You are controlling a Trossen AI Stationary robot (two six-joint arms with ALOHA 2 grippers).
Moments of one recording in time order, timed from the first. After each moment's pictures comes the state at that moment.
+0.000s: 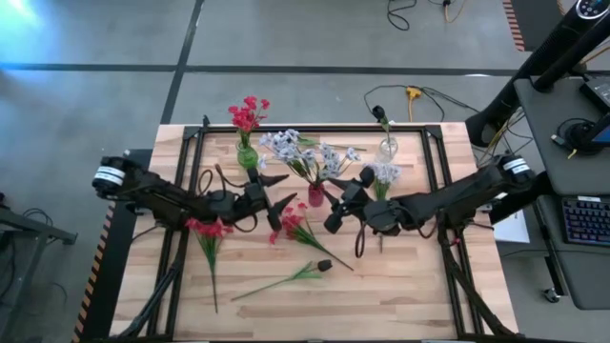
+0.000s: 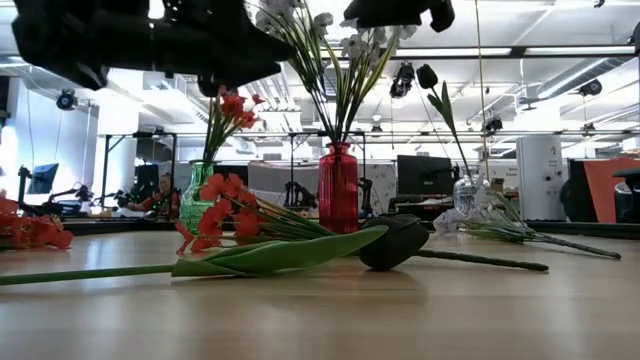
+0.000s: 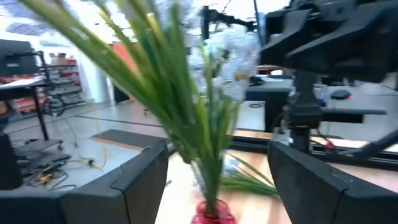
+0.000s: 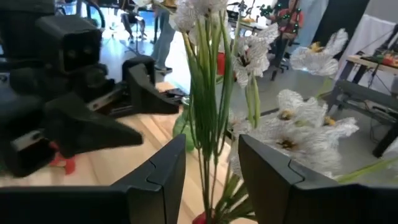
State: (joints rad) left arm -0.14 1.44 0.46 1.14 -0.59 0.12; right arm 0.29 1.46 1.02 0.21 0.93 0.07
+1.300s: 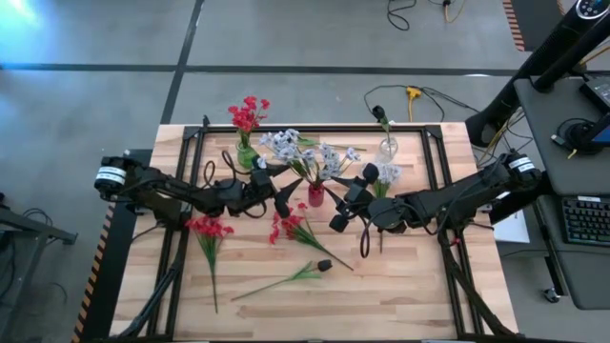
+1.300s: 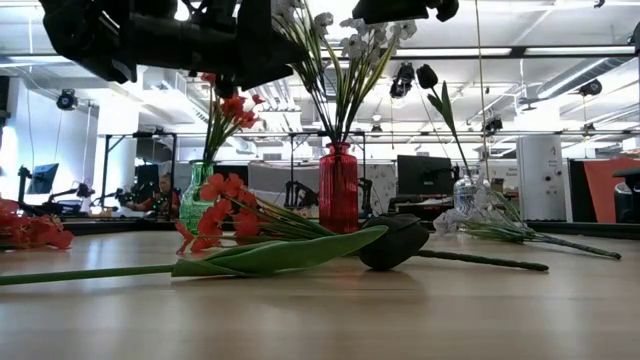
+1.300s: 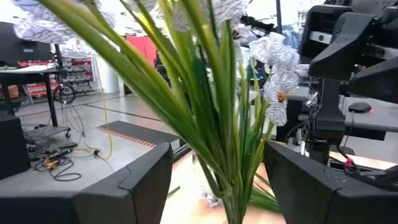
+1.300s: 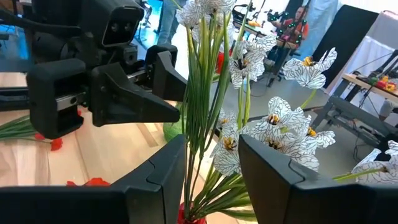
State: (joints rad) left arm -0.04 1.46 0.55 1.05 -0.54 0.04; right arm 0.29 1.42 1.01 0.13 0.91 -0.05
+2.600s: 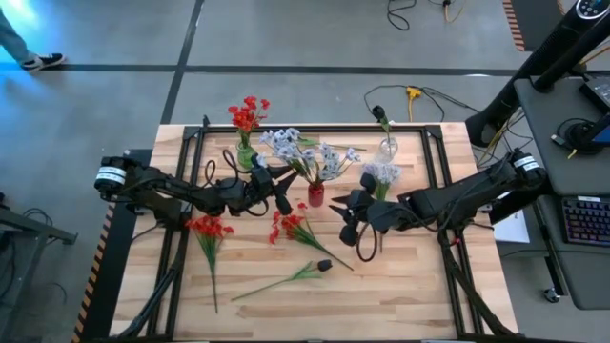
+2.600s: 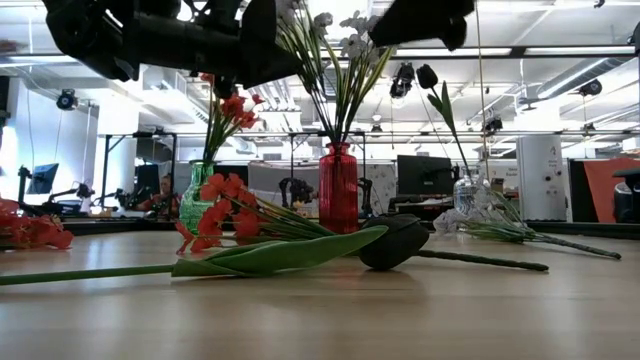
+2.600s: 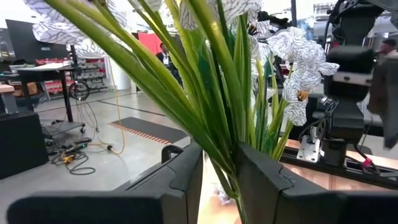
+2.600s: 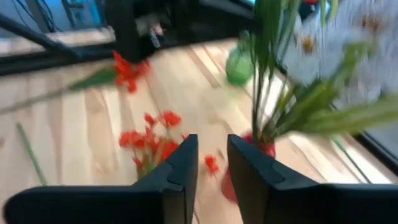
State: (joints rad) left arm -0.03 1.46 0.56 1.02 -0.59 0.04; right arm 0.29 1.37 1.01 -0.19 0.62 0.30
